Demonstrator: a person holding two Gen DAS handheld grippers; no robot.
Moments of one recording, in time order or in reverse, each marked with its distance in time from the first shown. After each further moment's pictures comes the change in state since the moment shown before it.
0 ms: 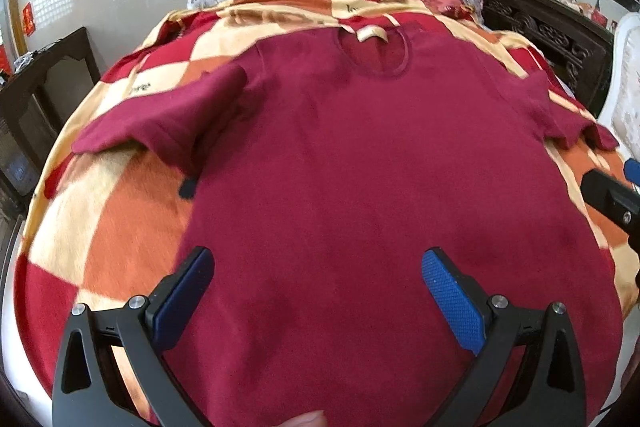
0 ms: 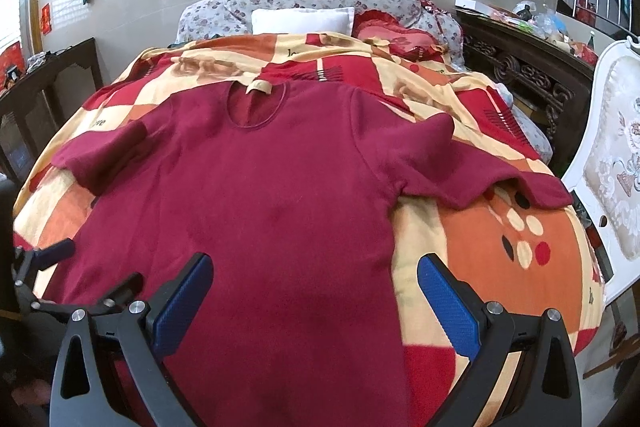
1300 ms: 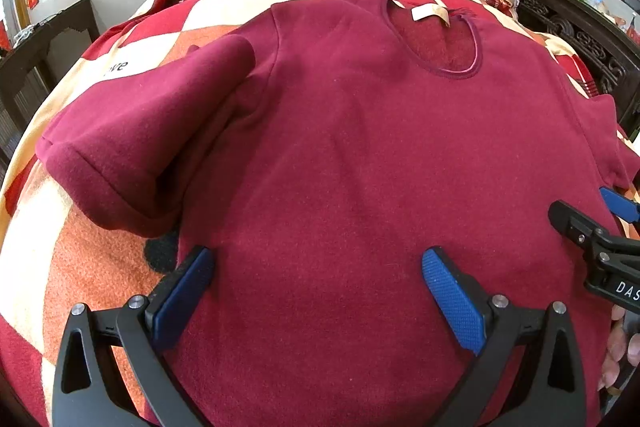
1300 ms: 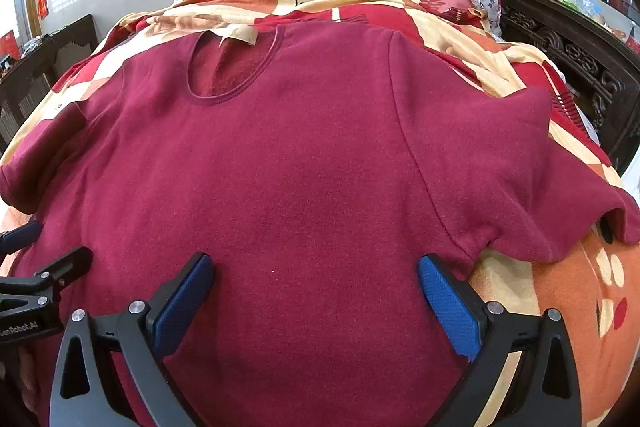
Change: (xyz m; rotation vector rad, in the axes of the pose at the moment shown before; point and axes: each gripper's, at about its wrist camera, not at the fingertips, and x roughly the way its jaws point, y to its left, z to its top) left arm 0.088 0.017 0.035 -0.092 0.100 -0.007; right arm 0.144 -0.007 0.028 -0.028 0.126 0.075
